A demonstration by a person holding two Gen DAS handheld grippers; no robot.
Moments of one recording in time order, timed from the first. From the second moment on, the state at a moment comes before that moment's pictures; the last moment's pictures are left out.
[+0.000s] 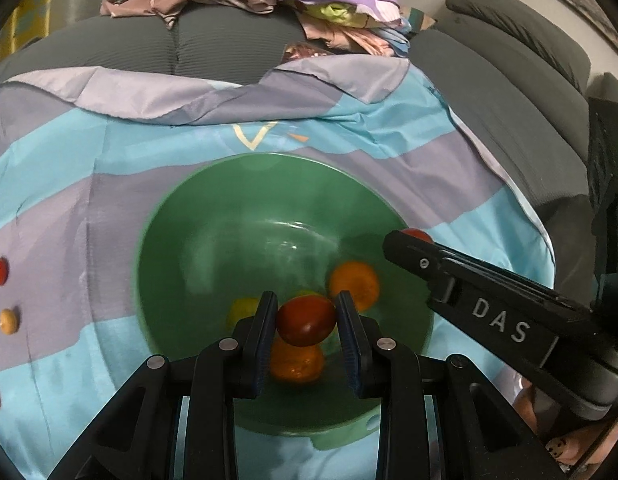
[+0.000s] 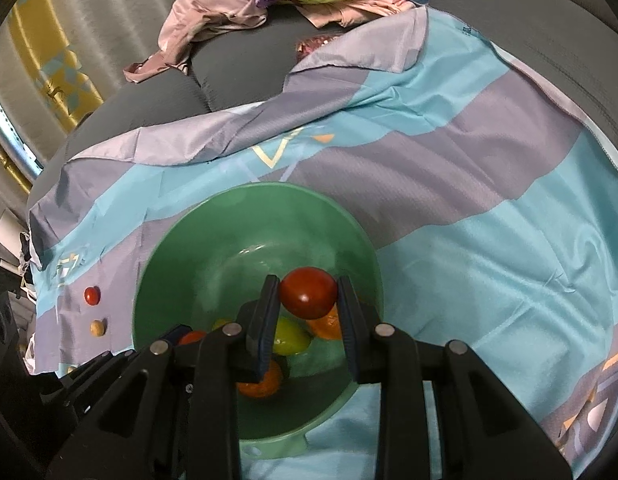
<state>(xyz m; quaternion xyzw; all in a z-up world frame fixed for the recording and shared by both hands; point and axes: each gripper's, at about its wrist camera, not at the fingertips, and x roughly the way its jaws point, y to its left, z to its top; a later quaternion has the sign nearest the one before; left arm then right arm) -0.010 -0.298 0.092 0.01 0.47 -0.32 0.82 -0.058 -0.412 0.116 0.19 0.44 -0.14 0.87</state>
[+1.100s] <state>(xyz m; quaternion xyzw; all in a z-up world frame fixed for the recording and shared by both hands) -0.012 -0.281 0.103 -0.01 0.47 -0.32 0.82 -0.055 -0.409 0.118 0.19 0.43 -0.14 0.87</state>
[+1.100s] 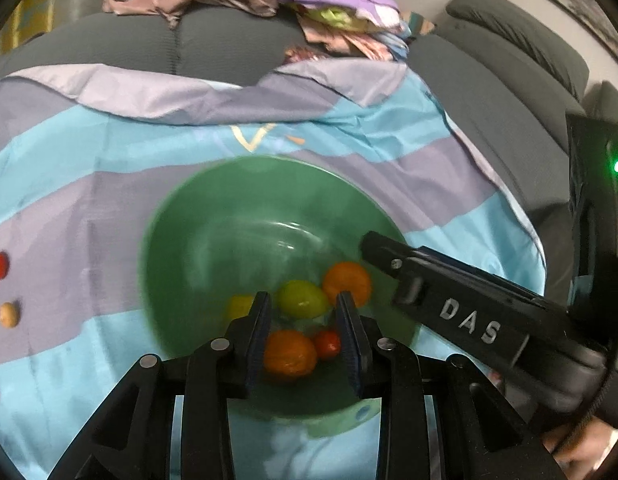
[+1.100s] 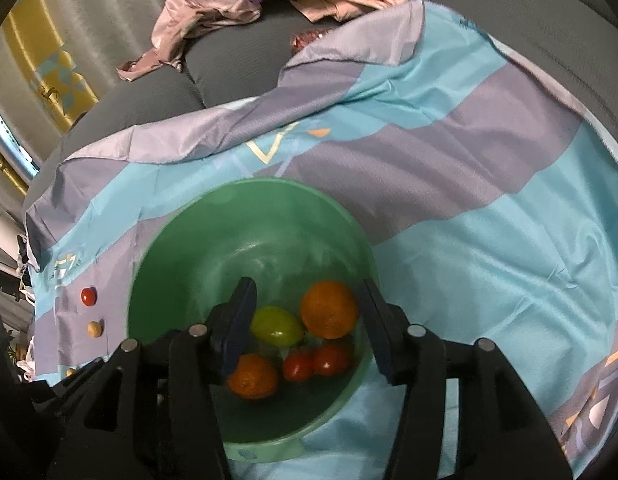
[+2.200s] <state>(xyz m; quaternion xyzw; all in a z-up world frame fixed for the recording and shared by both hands) -0.006 0.012 0.055 -0.14 0.51 -0.07 0.84 -0.019 -0.230 0.106 0.08 0.46 0.05 0.88</state>
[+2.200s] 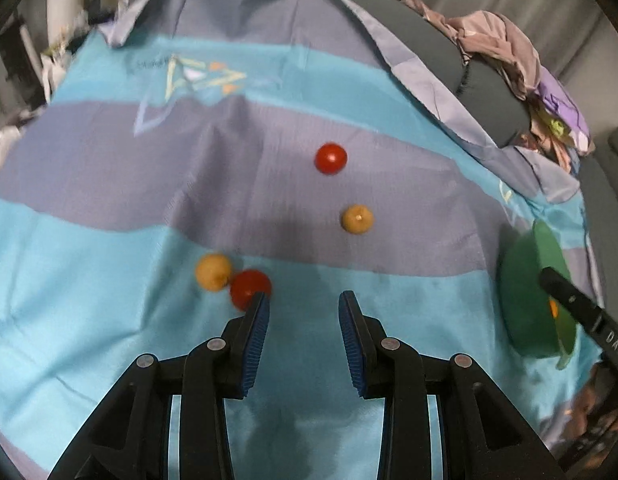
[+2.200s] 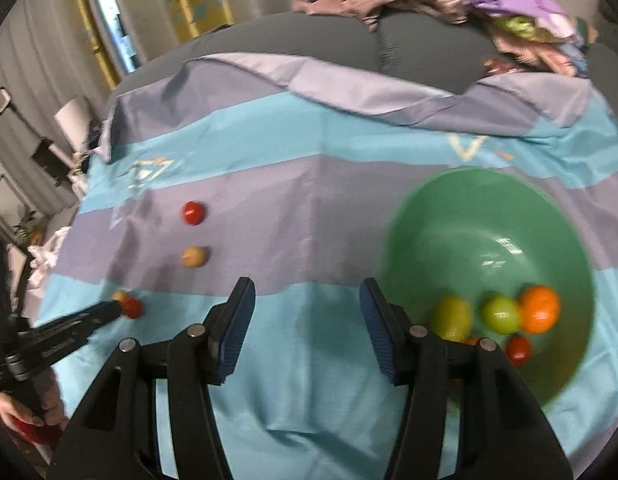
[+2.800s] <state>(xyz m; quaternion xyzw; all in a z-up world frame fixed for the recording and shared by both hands) 0.011 0.019 0.031 -0.11 0.52 -0.02 0.85 0.027 -0.166 0.086 0.06 0.51 0.11 0.85</state>
